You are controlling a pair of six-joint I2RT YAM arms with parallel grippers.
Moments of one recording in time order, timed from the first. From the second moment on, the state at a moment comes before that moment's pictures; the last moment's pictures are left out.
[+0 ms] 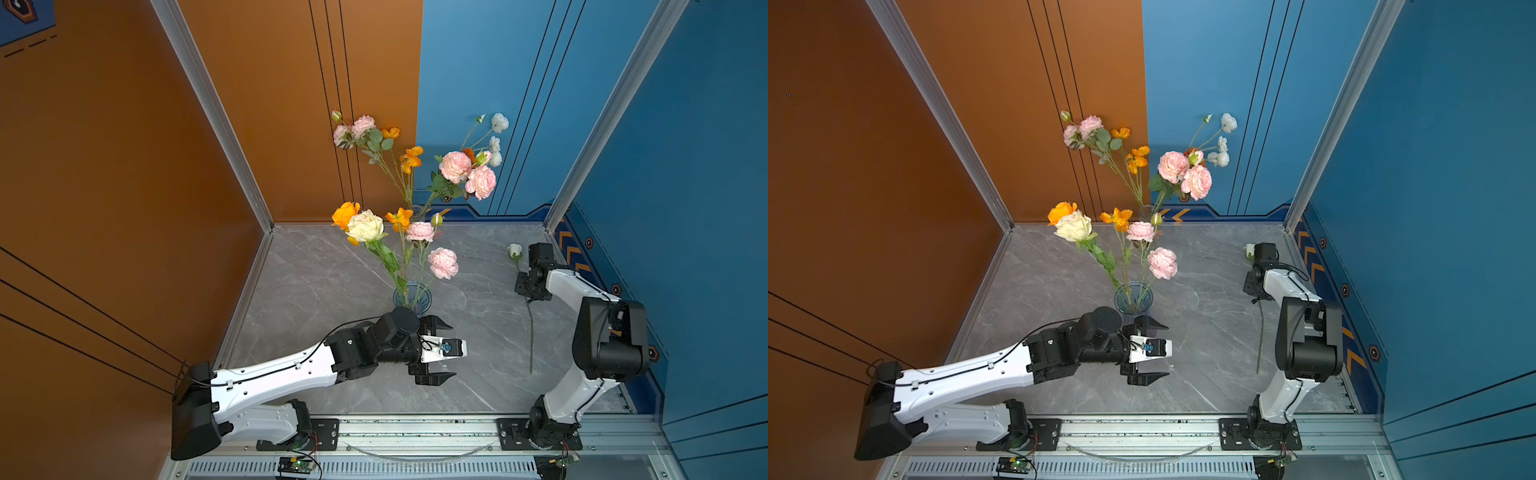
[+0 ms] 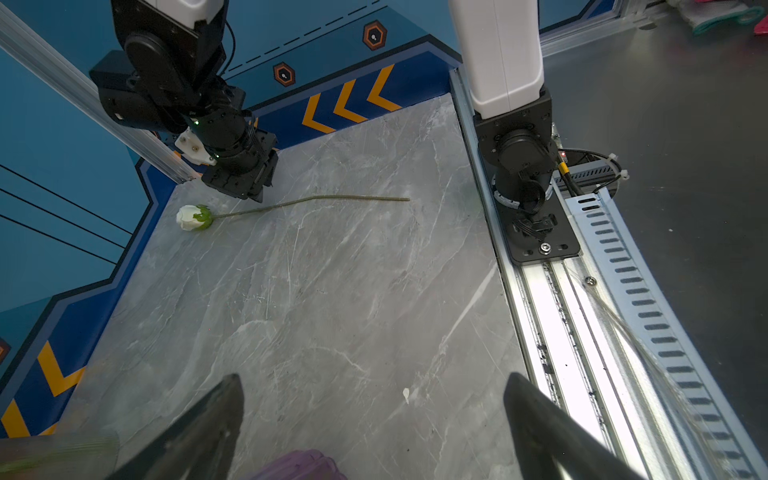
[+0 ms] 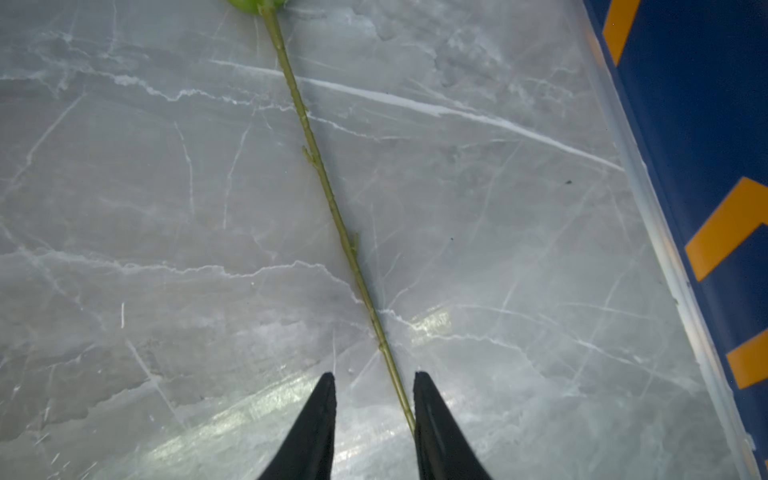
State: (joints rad) left arm -1.14 1.20 0.94 -0.22 0.20 0.49; right arm -0.11 1.77 1.15 -0.51 0.18 0.22
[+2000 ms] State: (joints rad) left arm -1.13 0.95 0.93 -0.24 0.12 0.49; right arm 0.04 1.36 1.01 -0.40 0.06 0.33
